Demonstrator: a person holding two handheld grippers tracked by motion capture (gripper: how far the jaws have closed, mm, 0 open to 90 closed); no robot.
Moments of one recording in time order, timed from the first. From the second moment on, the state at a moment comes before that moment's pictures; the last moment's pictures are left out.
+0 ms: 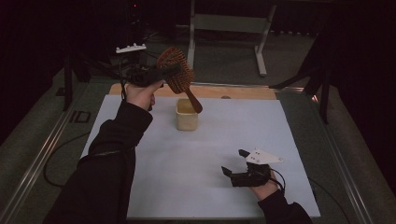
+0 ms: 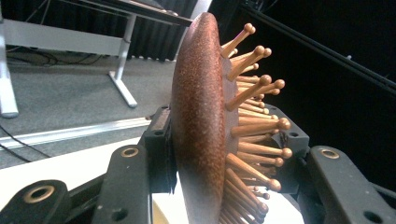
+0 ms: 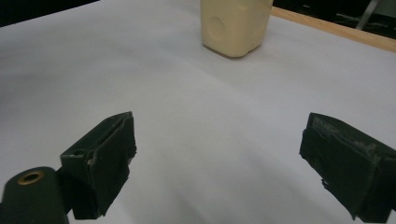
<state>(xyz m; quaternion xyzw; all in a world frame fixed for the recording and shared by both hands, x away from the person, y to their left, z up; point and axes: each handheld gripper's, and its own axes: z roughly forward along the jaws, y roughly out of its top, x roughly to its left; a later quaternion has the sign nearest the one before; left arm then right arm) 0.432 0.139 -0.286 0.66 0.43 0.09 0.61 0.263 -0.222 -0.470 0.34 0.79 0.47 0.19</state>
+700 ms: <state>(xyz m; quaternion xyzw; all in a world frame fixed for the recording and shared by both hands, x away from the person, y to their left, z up) 0.456 0.146 -0.309 0.65 0.47 0.12 0.59 0.263 -0.222 -0.470 0.34 0.79 0.47 0.18</state>
